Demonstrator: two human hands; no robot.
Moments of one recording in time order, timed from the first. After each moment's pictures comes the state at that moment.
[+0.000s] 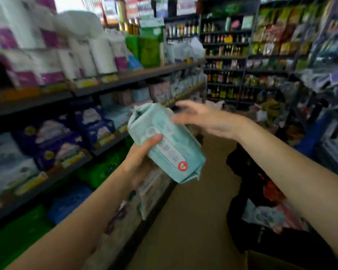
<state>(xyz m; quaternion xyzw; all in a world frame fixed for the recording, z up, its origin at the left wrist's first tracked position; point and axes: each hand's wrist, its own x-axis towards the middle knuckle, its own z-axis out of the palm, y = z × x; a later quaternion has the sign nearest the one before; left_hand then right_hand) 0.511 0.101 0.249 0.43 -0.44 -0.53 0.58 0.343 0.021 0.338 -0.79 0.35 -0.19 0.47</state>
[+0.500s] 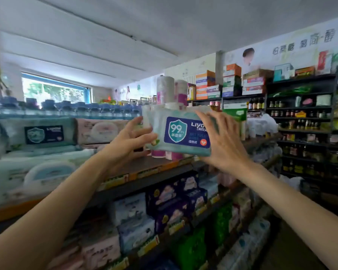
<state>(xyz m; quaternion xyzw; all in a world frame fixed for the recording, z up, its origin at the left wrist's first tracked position) 0.830 0.257 0.458 0.50 -0.53 -0.25 0.64 0.638 0.106 0.449 -0.82 0.19 -0.48 -0.25</state>
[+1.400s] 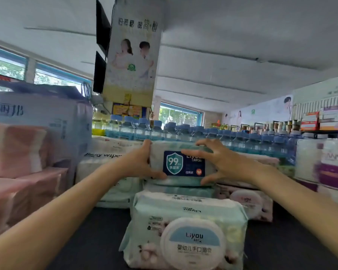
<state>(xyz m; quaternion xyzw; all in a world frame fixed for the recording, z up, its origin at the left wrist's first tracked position) 1.108 0.414 0.487 0.91 -0.28 0.13 0.28 1.052 0.170 0.513 -0.94 -0.21 -0.22 -0.17</state>
